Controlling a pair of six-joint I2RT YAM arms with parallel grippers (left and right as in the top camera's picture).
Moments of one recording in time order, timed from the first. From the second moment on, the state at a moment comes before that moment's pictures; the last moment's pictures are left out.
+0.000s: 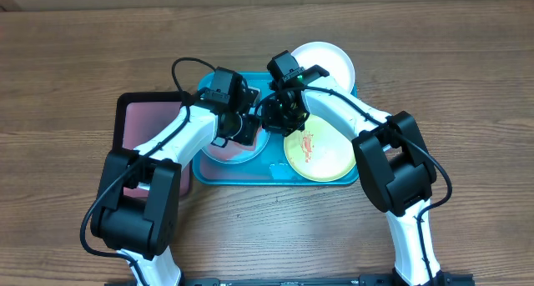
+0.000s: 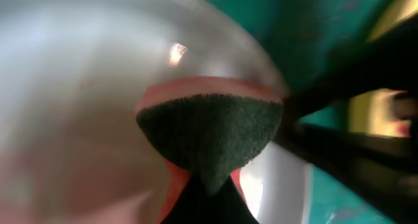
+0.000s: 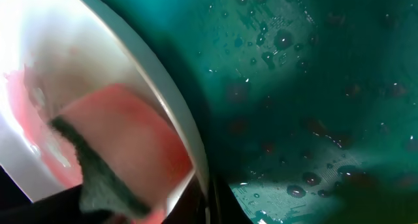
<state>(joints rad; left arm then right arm) -0.32 1.90 1.18 -0.50 0.26 0.00 0.53 2.26 1.71 -0.83 -0.37 0.57</state>
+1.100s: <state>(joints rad) -0.25 1.98 1.29 -0.76 0.29 -0.06 0.53 2.26 1.71 -0.84 -0.37 0.55</state>
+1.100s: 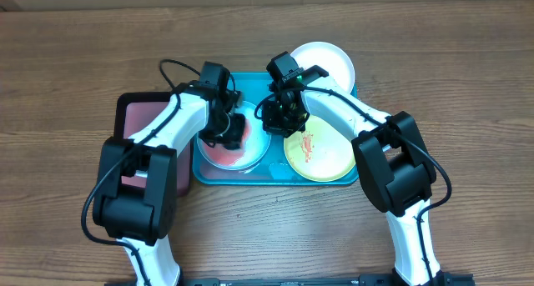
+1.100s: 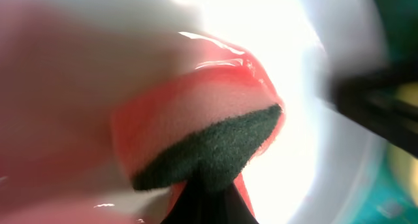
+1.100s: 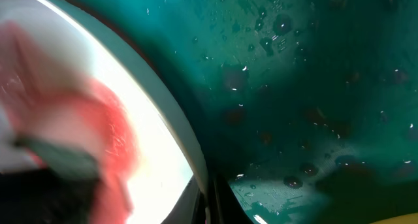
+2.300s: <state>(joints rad) -0.26 2.04 1.53 -1.10 0.11 -0.26 0.53 2.26 1.71 -0.99 -0.47 0.60</state>
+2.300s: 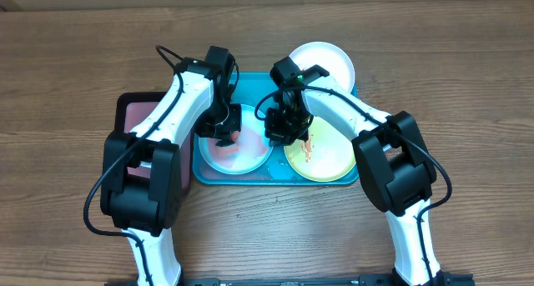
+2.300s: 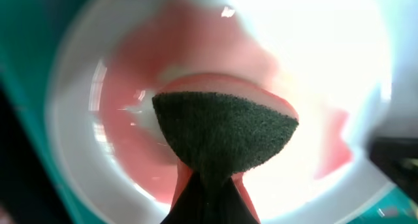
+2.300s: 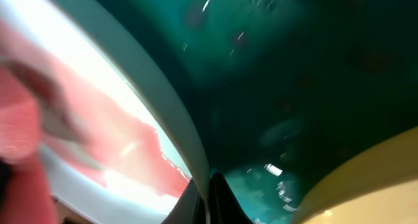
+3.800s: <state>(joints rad) -0.18 2.05 1.93 -1.36 0.07 -0.37 0.72 1.92 1.81 -1.24 0.79 0.73</state>
